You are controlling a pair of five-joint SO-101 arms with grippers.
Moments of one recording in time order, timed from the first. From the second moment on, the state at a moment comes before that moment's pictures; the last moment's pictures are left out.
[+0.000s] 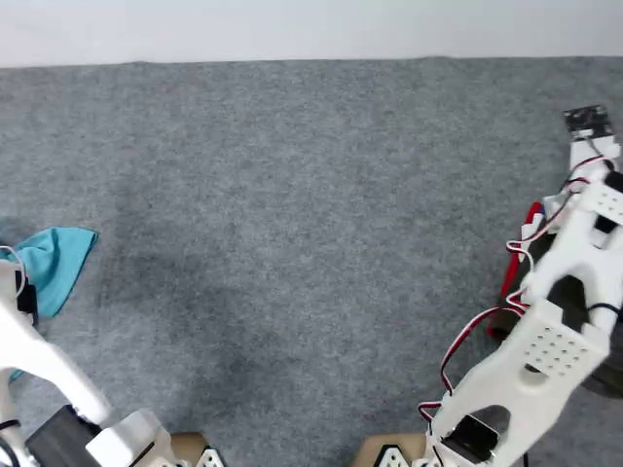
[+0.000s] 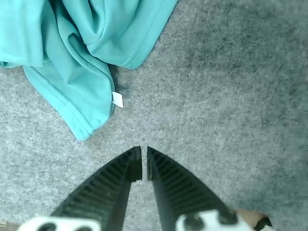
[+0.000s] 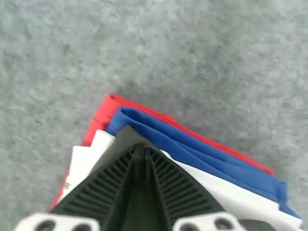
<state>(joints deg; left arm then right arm) -49.8 -12.9 10.8 98.3 -26.1 29.4 35.0 -23.2 59.3 36.3</state>
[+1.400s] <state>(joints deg) -49.8 -12.9 10.8 98.3 -26.1 54.8 19.3 -23.3 96.3 33.5</state>
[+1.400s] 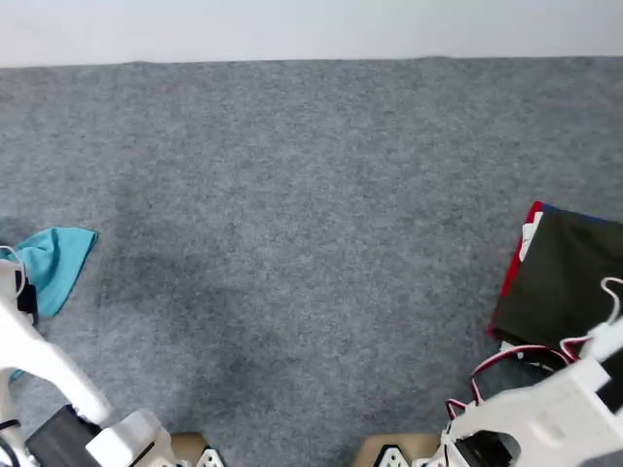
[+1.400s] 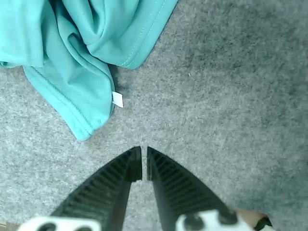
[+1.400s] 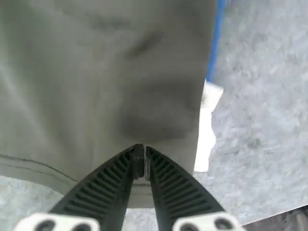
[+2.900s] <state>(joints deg) -57.9 -12.9 37.0 63.5 -46.4 45.0 -21.7 3.3 100.3 37.1</state>
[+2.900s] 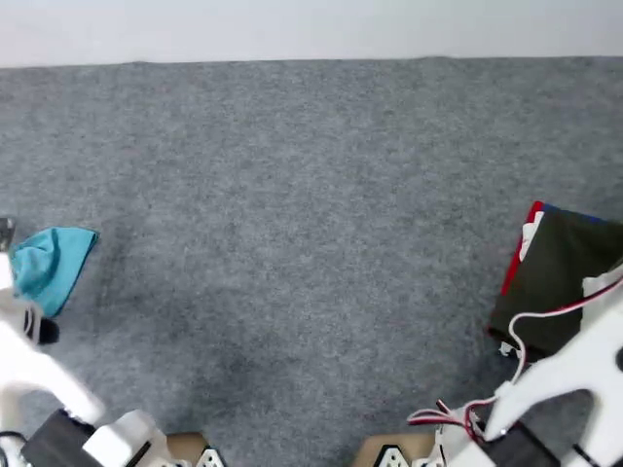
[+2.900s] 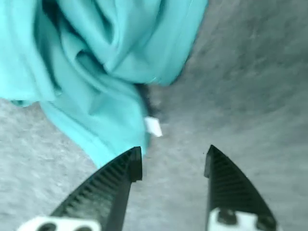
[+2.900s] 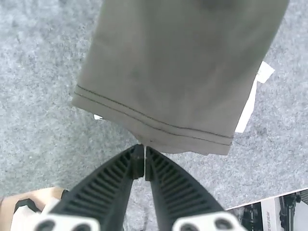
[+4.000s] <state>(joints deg) -66.5 8.5 40.1 33.8 -60.7 44.7 -41.3 15.6 100.4 37.1</state>
